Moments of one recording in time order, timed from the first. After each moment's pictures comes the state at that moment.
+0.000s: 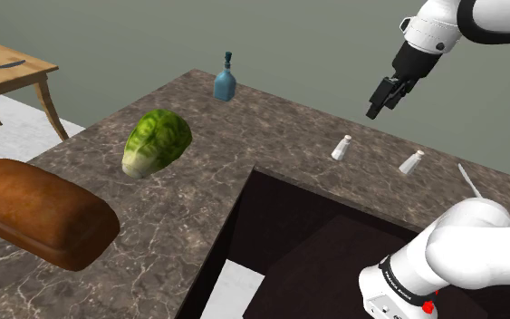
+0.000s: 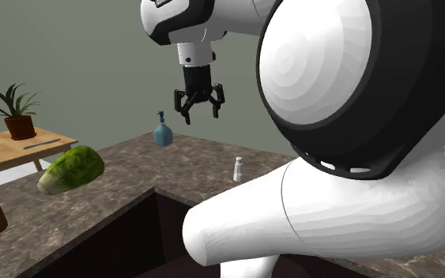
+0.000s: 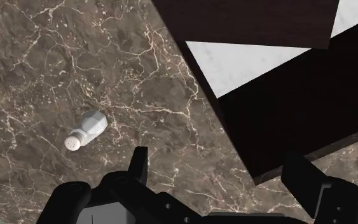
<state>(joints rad) -0.02 -0.81 -0.01 -2.34 -0.10 1.58 -0.03</state>
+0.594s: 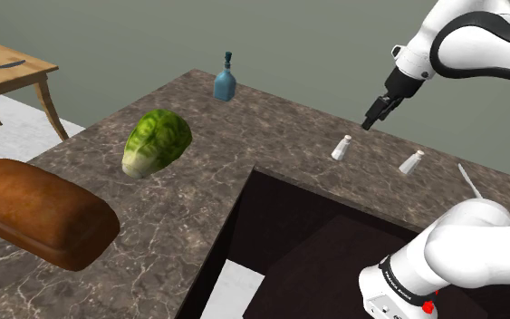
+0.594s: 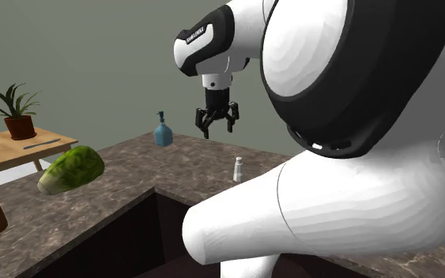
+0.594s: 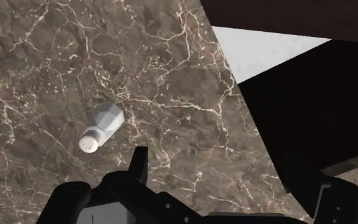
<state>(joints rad) -0.05 -0.80 -0.16 -2.50 -0.17 1.81 -0.18</state>
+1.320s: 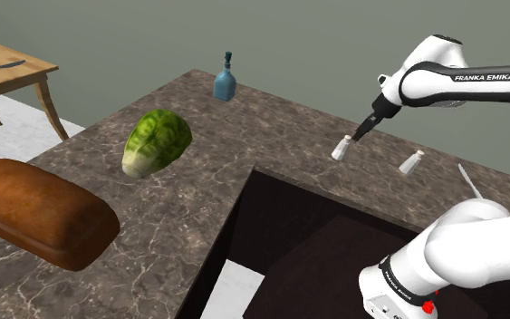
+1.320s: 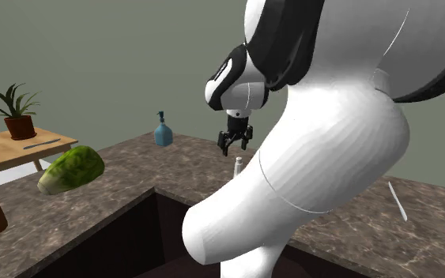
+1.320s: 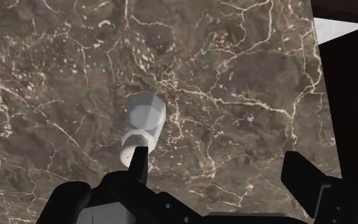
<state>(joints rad) -0.05 -0.58 -0.44 -2.60 -0.23 2.21 -0.44</state>
